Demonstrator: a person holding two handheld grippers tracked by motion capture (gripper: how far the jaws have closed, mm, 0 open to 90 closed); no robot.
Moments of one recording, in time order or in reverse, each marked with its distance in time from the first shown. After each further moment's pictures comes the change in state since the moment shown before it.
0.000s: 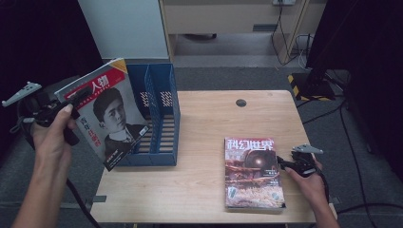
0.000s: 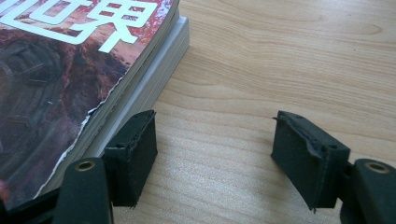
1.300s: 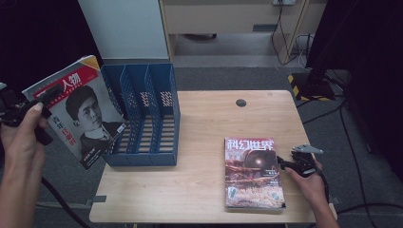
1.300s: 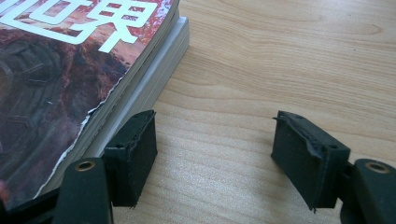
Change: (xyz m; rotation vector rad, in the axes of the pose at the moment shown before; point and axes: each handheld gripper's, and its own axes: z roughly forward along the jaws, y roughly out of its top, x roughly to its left) left arm 0.045 0.019 -0.028 -0.025 0.103 0.026; right arm 0.000 0.000 0.000 0.000 0.000 0.000
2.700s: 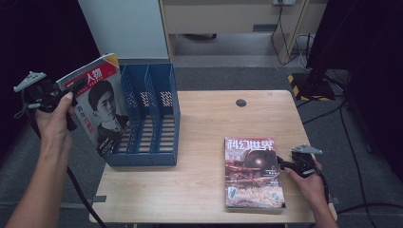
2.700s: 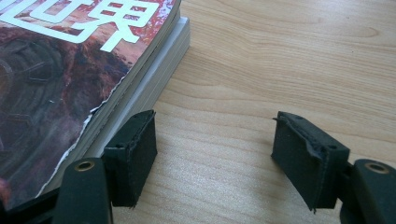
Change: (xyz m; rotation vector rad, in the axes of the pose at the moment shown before) left arm -0.006 -0.016 0.069 0.028 0.004 0.030; right arm 0.002 0.000 0.000 -0.003 -0.008 -0.009
